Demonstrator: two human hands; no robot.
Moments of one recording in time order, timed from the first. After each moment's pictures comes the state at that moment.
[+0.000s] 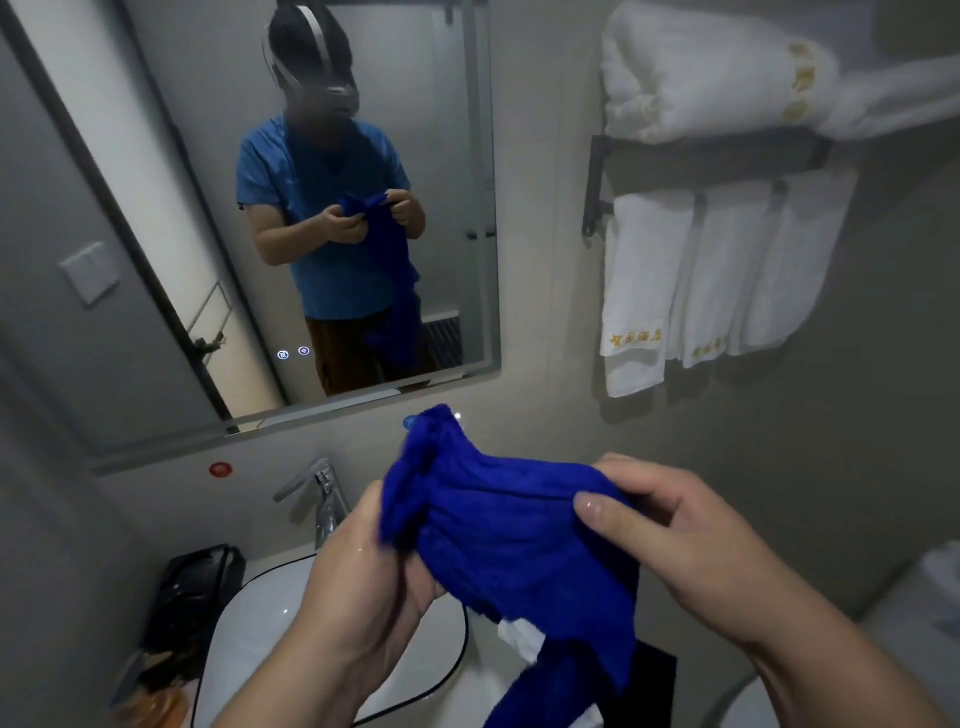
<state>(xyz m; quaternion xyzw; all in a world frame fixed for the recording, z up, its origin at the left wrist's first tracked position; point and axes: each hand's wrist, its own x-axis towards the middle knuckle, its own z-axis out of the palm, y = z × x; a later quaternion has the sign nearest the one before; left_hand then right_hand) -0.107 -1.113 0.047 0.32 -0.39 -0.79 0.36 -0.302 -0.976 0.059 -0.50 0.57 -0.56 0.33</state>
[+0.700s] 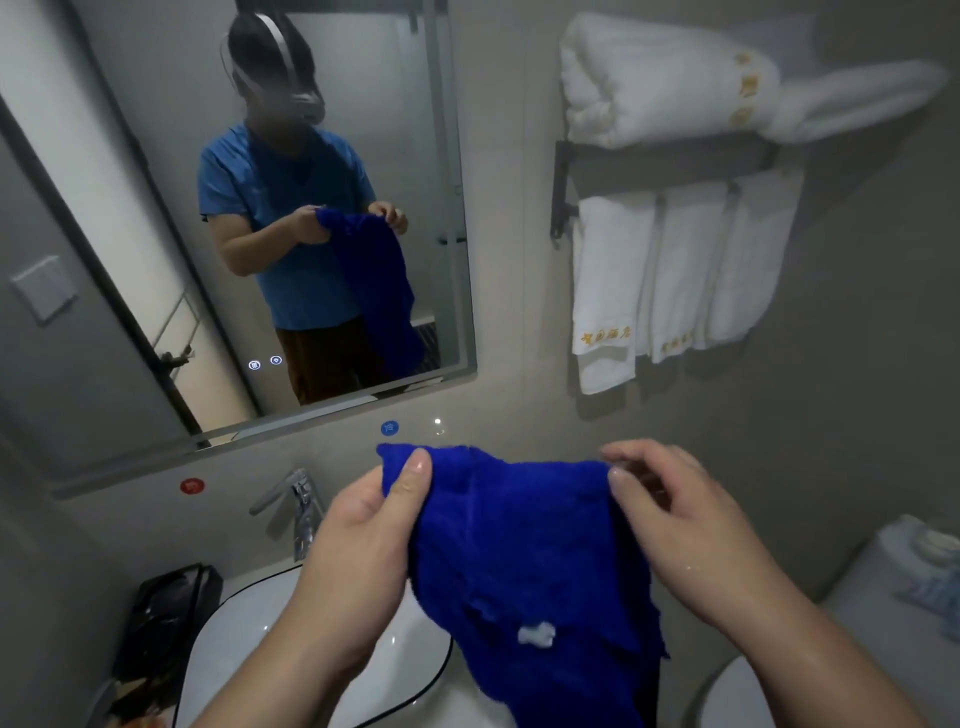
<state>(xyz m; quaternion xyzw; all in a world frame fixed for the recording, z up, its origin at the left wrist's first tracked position) -0.109 -1.102 0.067 0.32 -0.63 -0.62 0.33 -0.306 -0.958 0.049 -0.36 0.79 -0.47 0.13</state>
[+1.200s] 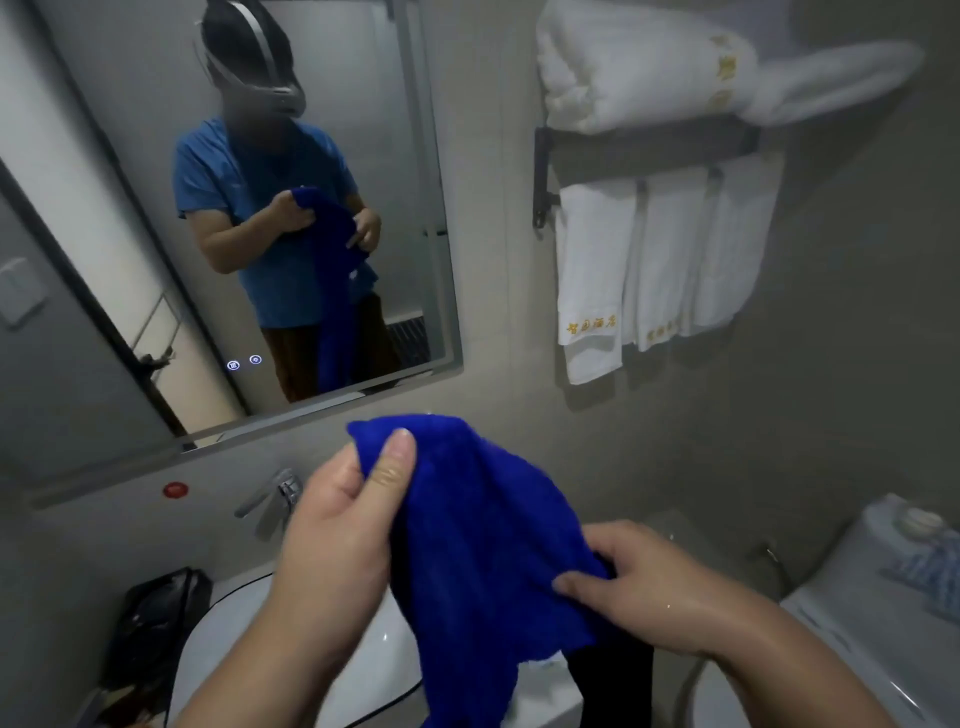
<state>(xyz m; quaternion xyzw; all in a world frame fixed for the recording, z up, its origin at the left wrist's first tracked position) -0.116 -1.097 0.074 0.28 -0.63 -0.60 0.40 -0.318 -0.962 0.007 -0.45 0.76 -0.30 0.36</state>
